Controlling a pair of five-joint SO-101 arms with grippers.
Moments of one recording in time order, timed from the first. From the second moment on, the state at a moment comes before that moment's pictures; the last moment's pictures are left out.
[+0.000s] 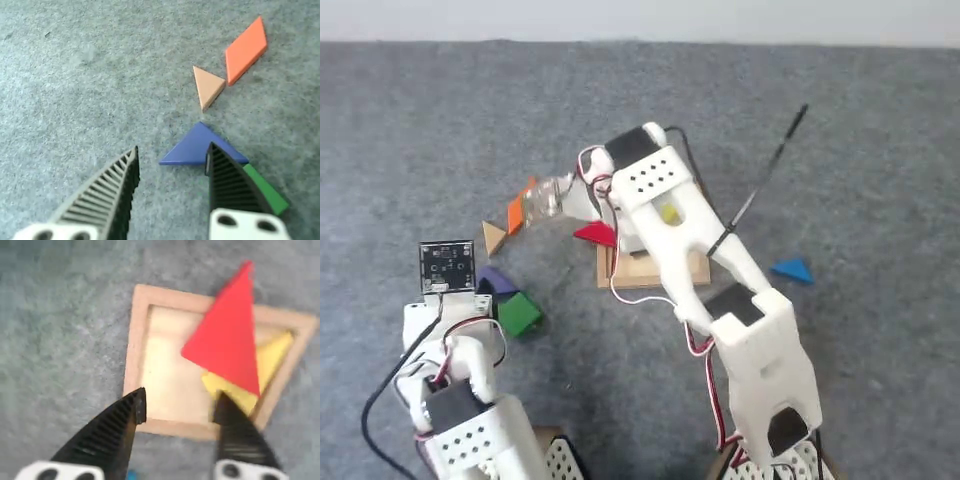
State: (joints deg) left arm -33.1 -95.4 91.3 57.8 -15.0; right arm -37.5 33.8 -37.5 100.0 64.0
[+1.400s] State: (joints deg) left arm -33.6 -95.4 91.3 59.6 -14.8; right arm -42.6 45.5 -34.3 77.2 36.7
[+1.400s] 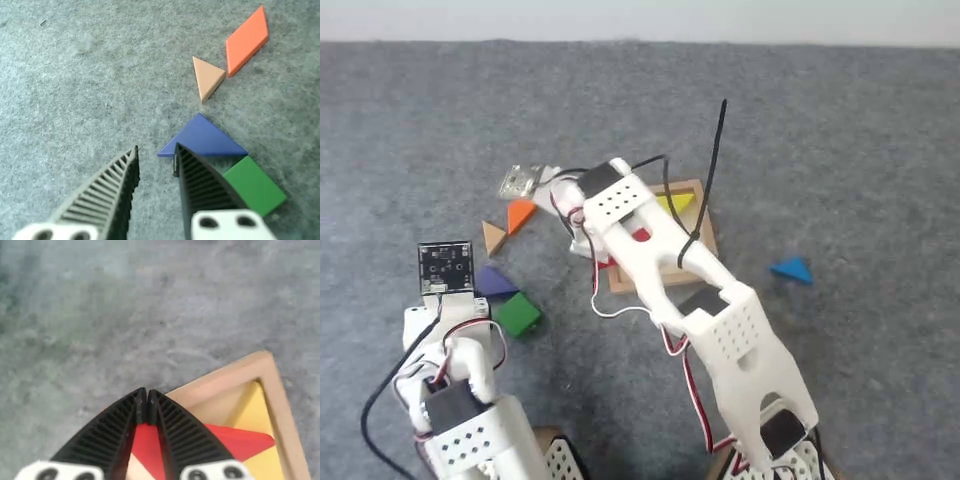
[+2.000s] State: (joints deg) left arm -33.6 -95.4 91.3 59.7 -14.8; right arm -44.0 41.7 -29.1 85.5 42.6
